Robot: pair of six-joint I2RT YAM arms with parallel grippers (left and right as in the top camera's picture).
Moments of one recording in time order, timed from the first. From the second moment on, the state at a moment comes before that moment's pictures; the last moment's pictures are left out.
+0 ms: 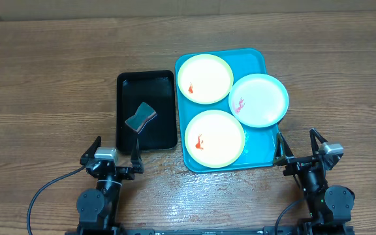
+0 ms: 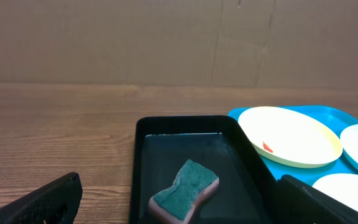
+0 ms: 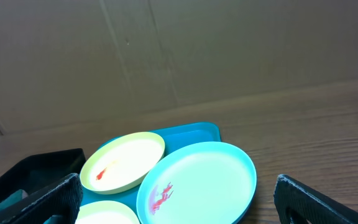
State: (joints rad) left arm -0.05 0.02 0.01 -0.08 0.02 -0.07; right arm 0.03 0.01 0.02 -0.02 -0.16 0.25
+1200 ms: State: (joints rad) left arm -0.05 0.27 0.37 -0.24 0.15 -0.27; right arm 0.03 0.40 0.59 -0.32 -0.31 0.25
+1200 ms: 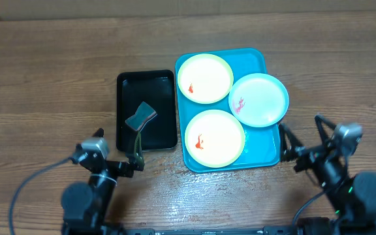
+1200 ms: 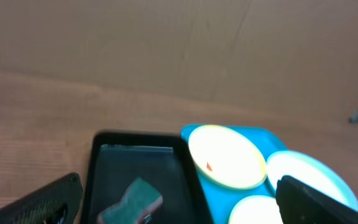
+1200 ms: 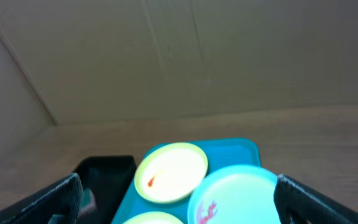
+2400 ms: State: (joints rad) left arm -0.05 1.47 1.56 -1.25 0.20 -0.20; right arm 0.31 1.72 1.07 -0.85 -0.18 0.36
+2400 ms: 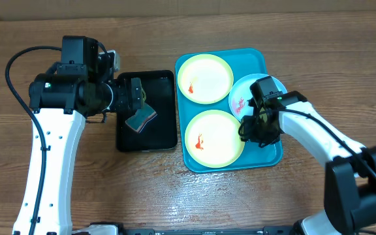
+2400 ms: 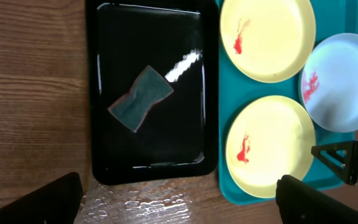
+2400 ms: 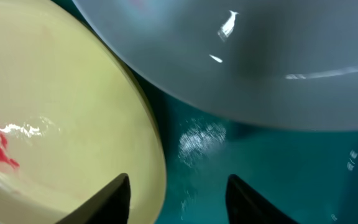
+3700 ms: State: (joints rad) left arm -0.14 2.11 1.57 -1.14 0.00 -0.10; right arm 0.32 1.79 1.04 -0.66 -0.14 0.48
